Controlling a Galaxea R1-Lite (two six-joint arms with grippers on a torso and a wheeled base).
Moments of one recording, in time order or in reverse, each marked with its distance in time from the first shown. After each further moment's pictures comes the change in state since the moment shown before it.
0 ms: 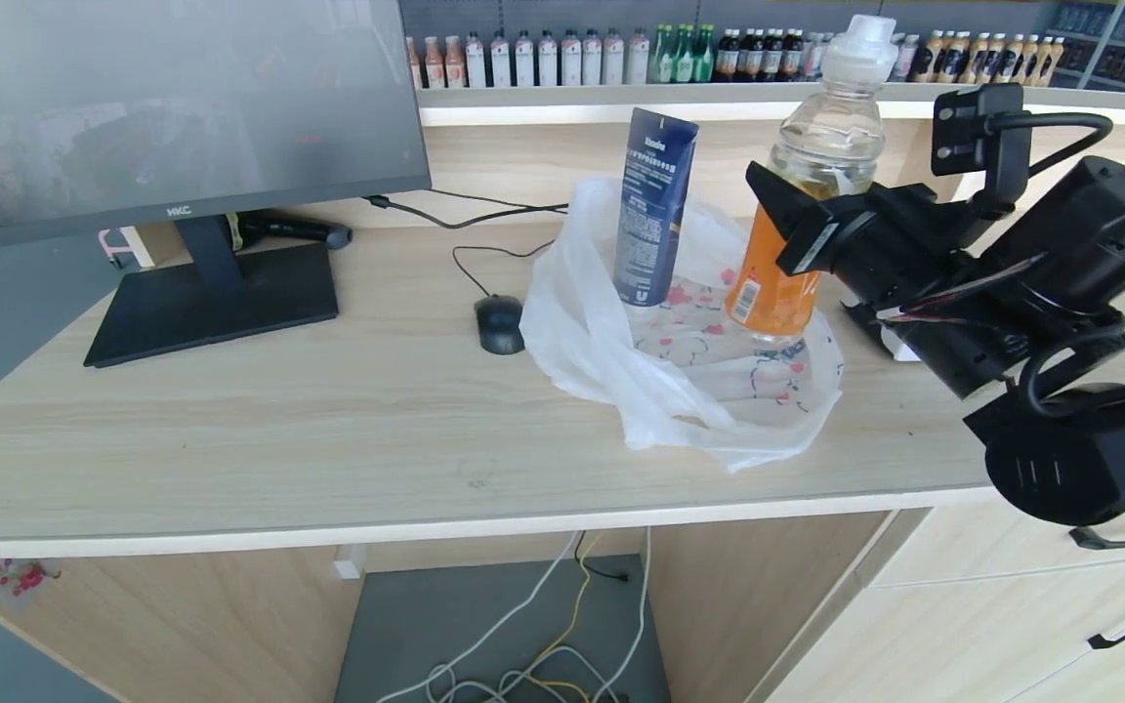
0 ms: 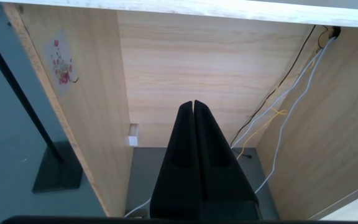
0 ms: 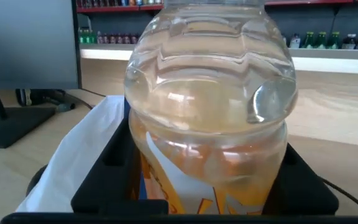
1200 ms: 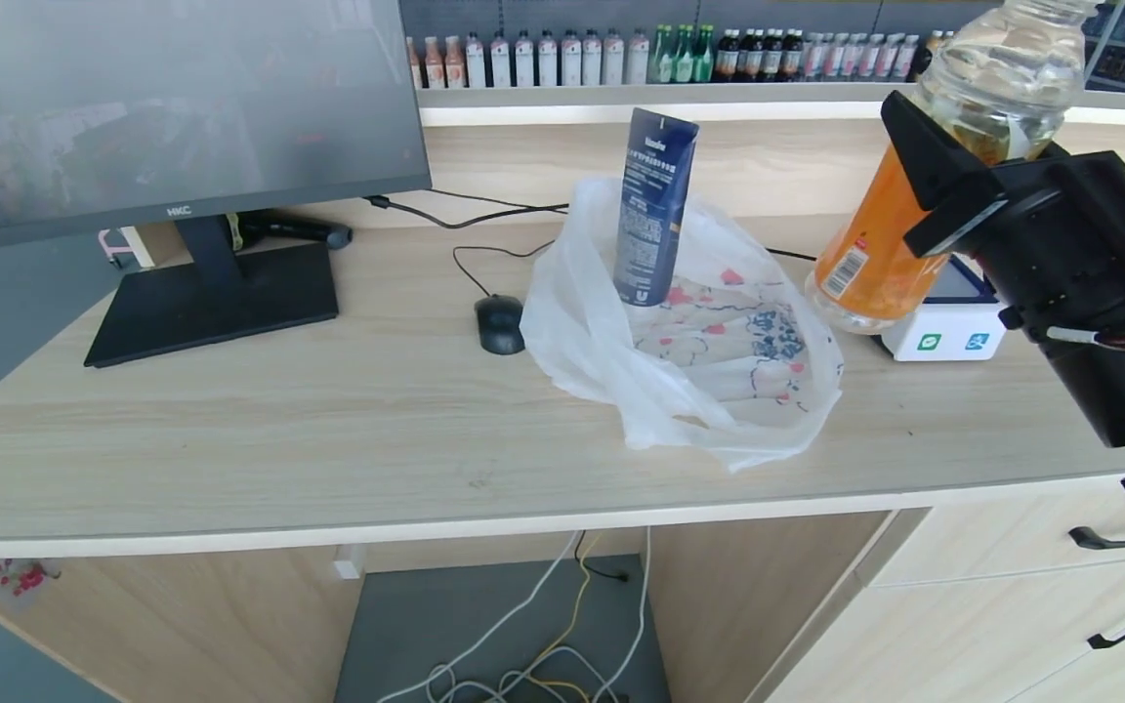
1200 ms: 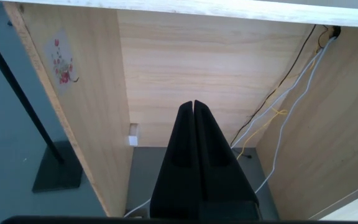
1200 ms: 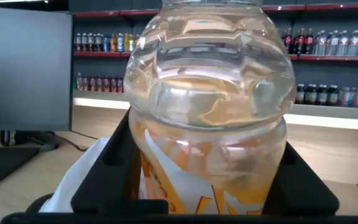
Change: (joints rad) left arm 0.000 0.000 0.000 0.000 0.000 0.000; right arm 0.009 -0.205 0.256 -0.238 -0.067 -0.076
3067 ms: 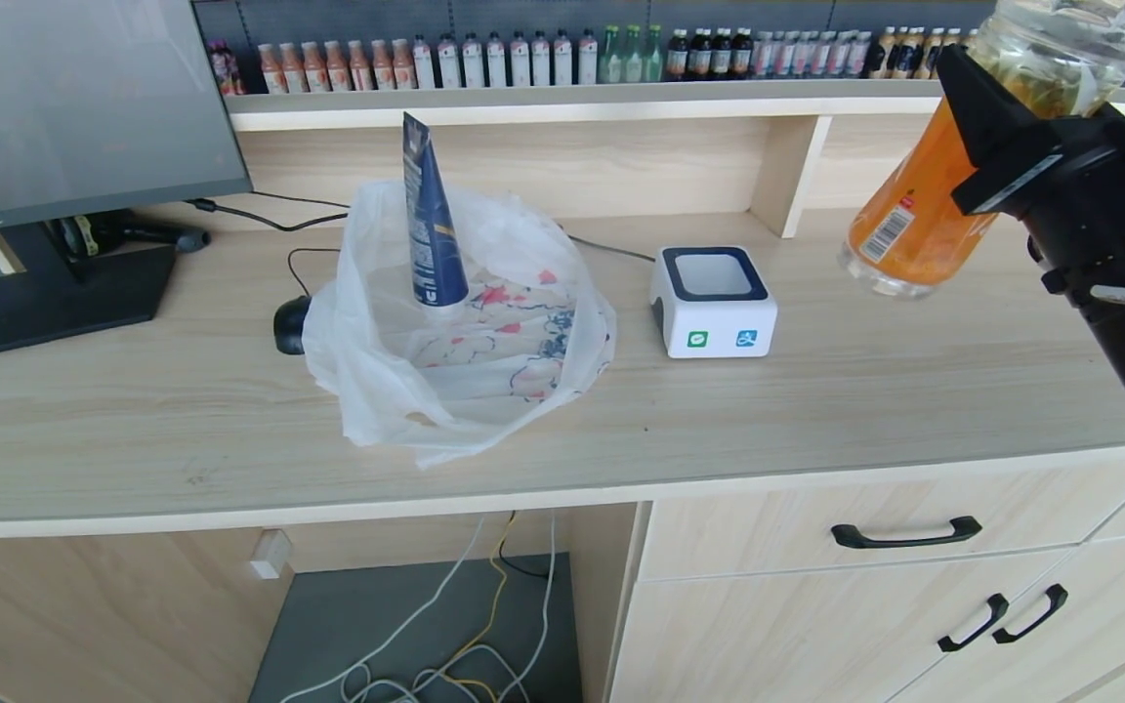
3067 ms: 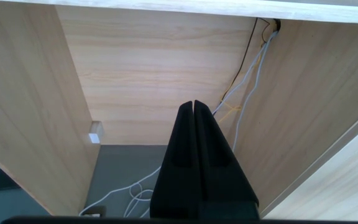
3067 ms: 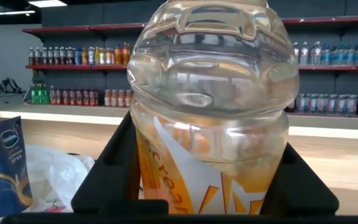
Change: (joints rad) left arm 0.000 0.000 0.000 0.000 0.000 0.000; right arm -0.056 -0.019 -0.053 0.020 -0.003 0.018
